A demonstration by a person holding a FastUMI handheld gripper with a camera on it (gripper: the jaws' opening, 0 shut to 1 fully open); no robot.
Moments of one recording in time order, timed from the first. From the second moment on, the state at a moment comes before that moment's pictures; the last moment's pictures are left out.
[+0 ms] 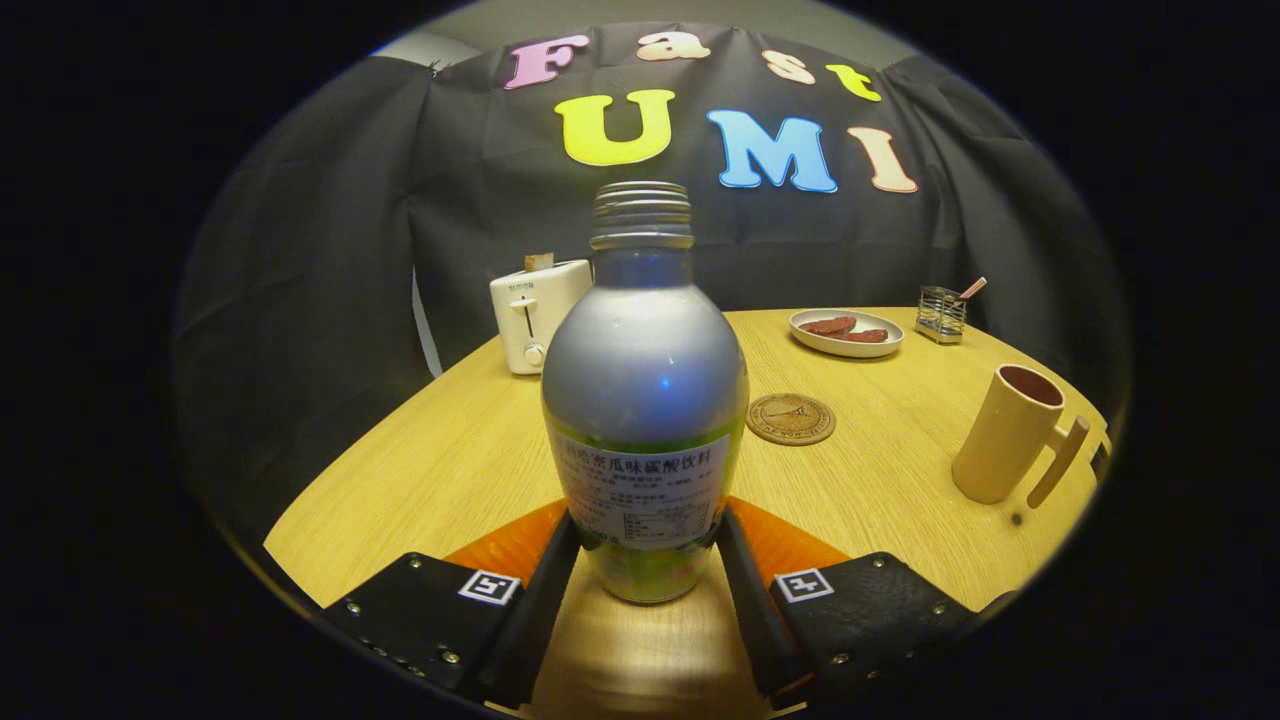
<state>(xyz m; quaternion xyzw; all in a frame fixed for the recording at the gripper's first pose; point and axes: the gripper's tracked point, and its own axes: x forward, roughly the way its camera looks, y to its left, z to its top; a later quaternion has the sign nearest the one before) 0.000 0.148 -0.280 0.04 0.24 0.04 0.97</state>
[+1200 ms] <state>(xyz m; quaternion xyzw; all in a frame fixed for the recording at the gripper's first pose) 0.026 0.087 -0.226 0.25 0.23 0.05 0.94</state>
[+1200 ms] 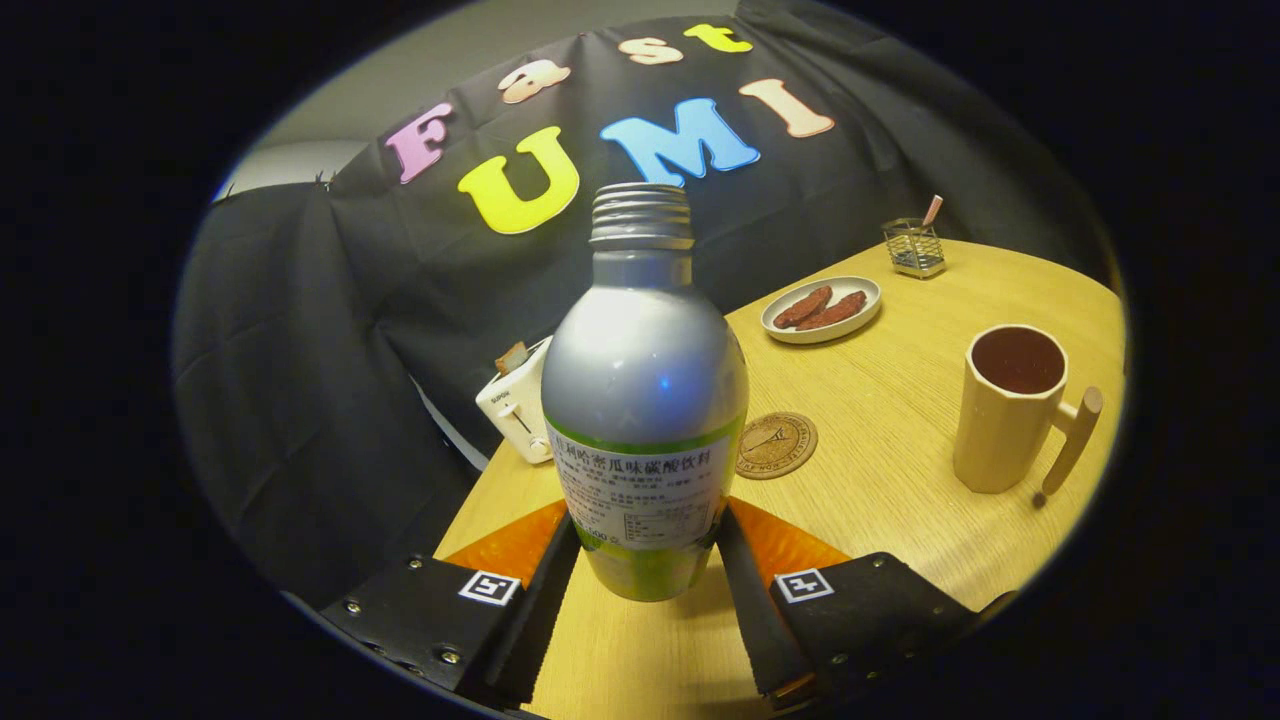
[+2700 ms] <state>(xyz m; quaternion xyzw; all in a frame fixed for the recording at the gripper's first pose) 0.024 0.019 -0.262 0.55 0.25 -0.01 0.80</state>
